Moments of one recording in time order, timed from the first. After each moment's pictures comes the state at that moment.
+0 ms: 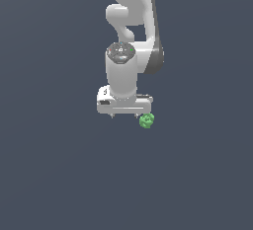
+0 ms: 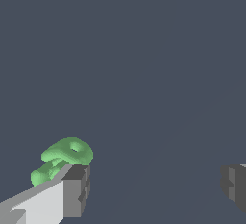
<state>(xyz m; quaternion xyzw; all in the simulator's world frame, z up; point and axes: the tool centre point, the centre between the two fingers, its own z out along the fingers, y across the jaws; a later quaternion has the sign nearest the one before) 0.010 -0.008 0.158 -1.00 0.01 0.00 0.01</state>
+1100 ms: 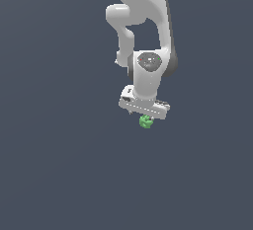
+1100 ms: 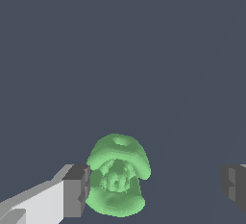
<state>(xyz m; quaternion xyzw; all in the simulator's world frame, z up) -0.021 0.068 0.113 -0.98 0.18 0.00 0.00</state>
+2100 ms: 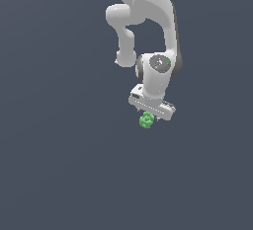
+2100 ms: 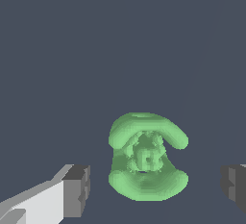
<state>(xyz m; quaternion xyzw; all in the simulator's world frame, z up) -0.043 0.105 0.091 -0.96 0.26 0.00 0.00</state>
